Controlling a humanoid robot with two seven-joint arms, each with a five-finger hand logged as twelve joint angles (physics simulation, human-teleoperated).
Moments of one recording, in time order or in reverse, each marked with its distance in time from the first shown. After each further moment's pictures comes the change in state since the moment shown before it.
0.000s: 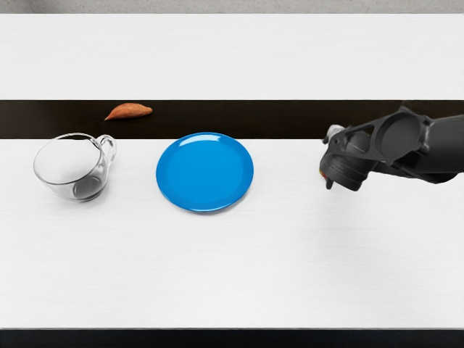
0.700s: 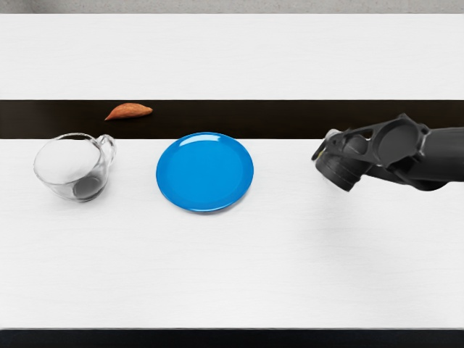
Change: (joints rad) left arm 0.000 0.000 0.000 0.000 0.000 0.000 0.000; right arm -0.109 -0.013 0.135 -0.092 -0.029 -0.003 -0.019
